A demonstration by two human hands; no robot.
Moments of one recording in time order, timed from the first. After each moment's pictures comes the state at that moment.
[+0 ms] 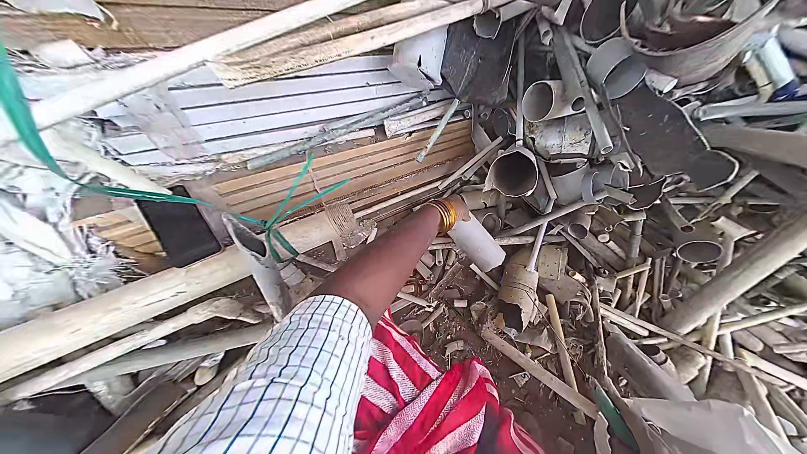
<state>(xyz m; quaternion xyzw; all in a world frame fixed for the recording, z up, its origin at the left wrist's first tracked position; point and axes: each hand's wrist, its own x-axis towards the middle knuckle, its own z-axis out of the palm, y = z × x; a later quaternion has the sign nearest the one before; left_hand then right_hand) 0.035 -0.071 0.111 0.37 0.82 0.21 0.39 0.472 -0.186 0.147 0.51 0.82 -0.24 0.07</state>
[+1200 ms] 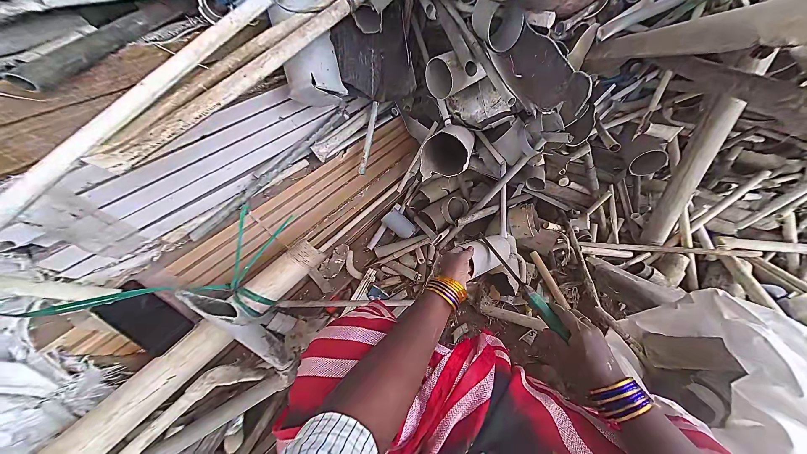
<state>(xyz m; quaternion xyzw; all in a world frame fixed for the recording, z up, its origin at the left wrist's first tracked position) 0.207 -0.126 0.074 0.10 0.66 0.54 0.51 0.448 -0.172 0.082 0.53 0.79 -0.28 -0.12</state>
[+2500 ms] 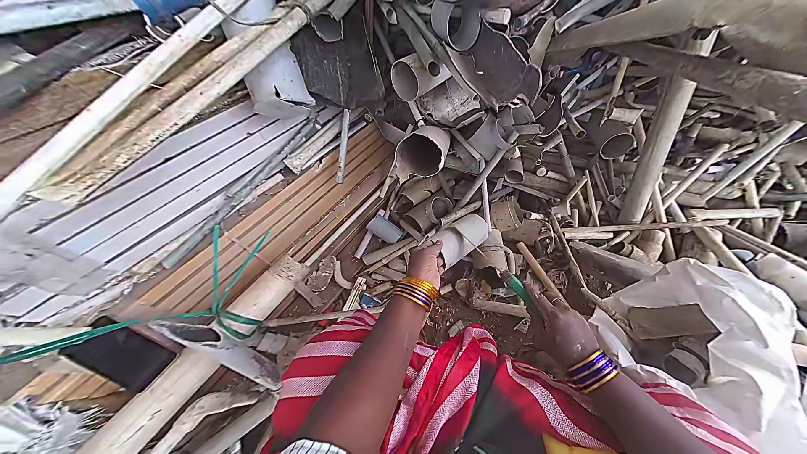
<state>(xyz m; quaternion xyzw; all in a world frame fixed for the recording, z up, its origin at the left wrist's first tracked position) 0.195 -0.141 0.095 0.05 0.62 0.62 0.48 0.436 -0.179 0.084 0.53 0.82 -0.19 -0.11</state>
